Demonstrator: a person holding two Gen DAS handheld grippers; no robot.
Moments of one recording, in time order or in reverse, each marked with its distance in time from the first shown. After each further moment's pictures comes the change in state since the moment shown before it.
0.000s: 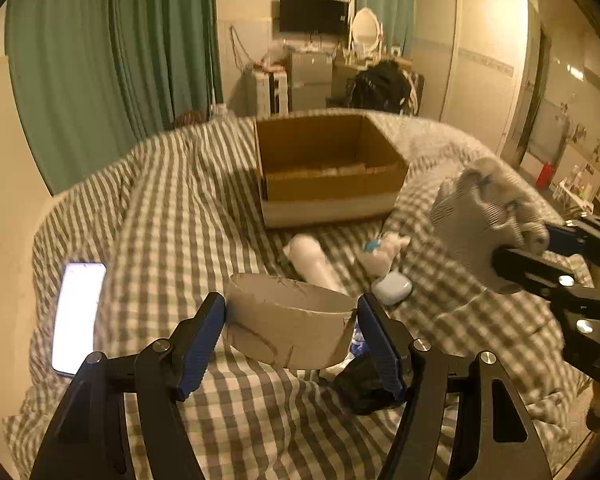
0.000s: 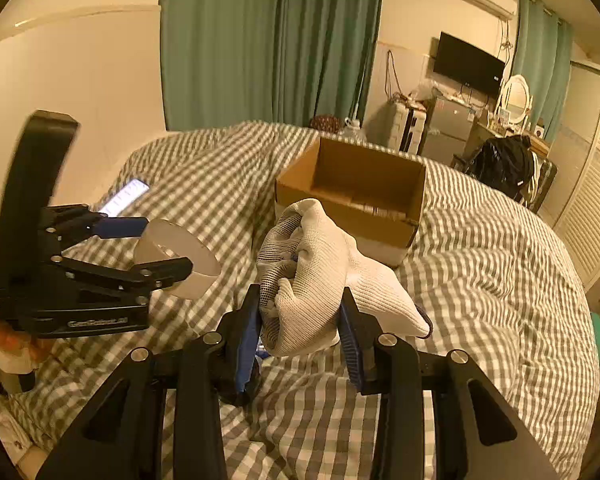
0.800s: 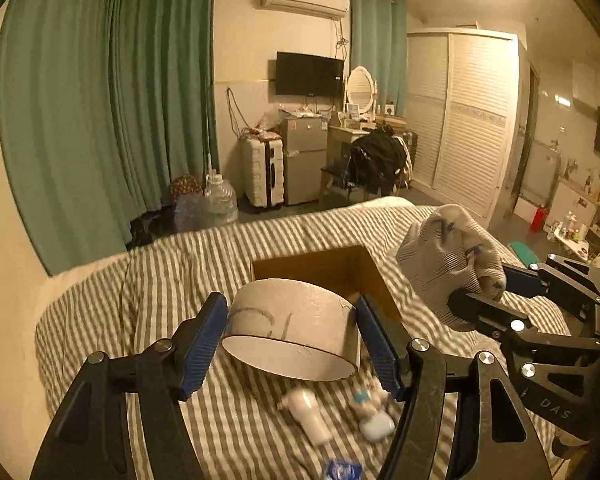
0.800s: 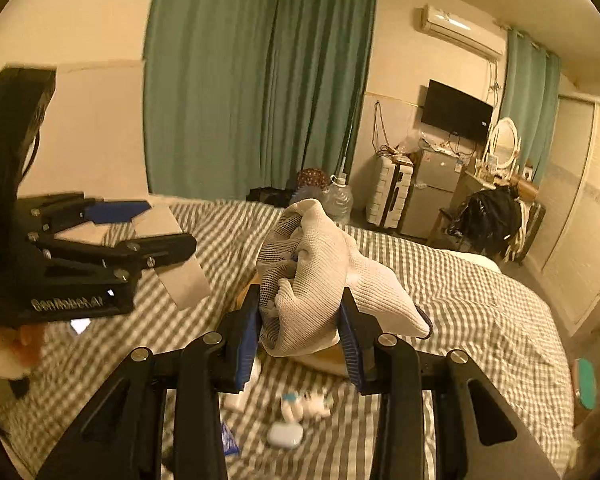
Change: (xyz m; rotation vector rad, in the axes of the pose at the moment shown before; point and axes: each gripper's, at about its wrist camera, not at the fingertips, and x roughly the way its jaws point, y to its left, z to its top) left arm -0.003 0.010 0.173 0.000 -0.199 -0.014; right arm -0.012 -0.045 0.122 -0.007 -0.167 -0.029
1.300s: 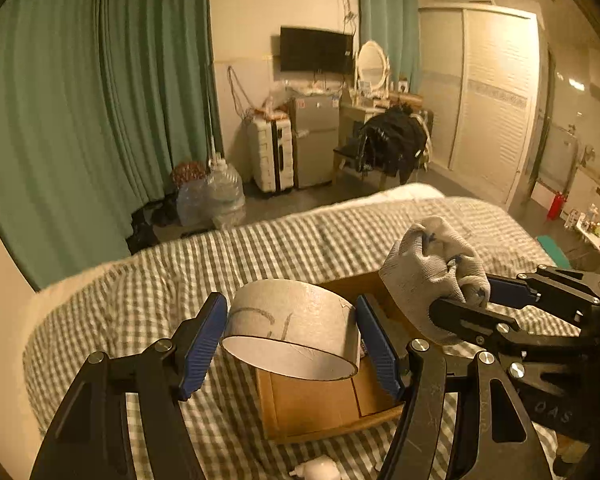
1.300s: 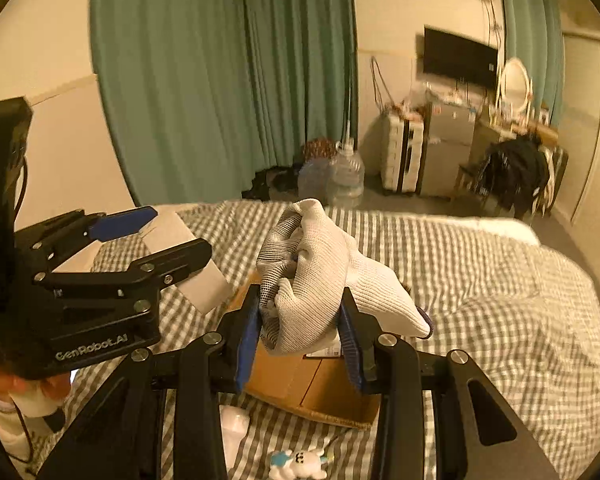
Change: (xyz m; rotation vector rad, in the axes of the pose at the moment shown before) left arm 0.150 0.007 0.043 0.009 0.111 0.040; right arm 0.146 -0.078 0.050 0.160 0.143 0.103
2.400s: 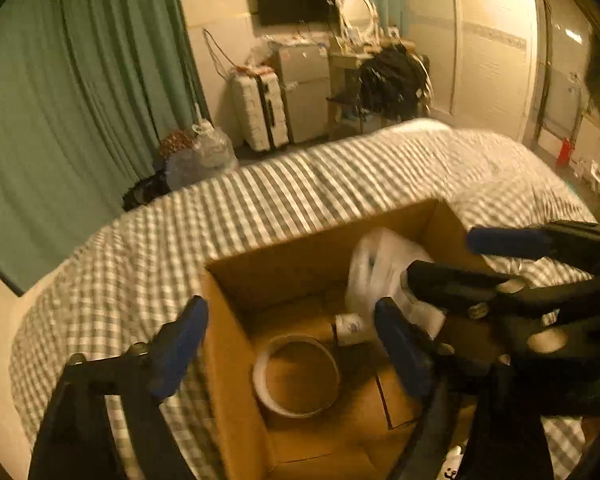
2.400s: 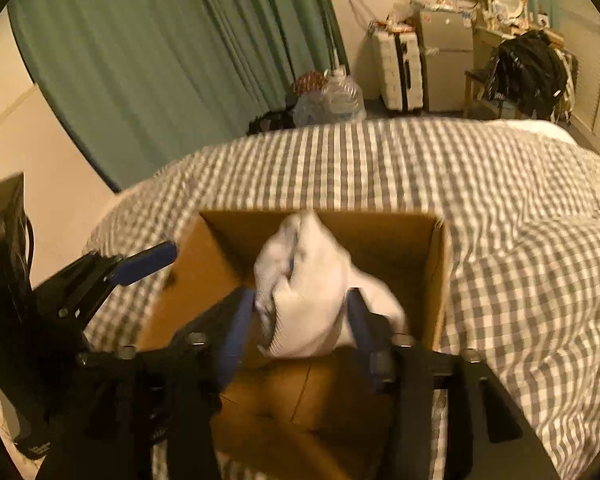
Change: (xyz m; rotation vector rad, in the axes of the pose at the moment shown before) left arm 0.091 -0.029 -0.041 0.106 0.116 0.039; right arm 0.121 -0.073 -0.027 0.206 0.170 0.088
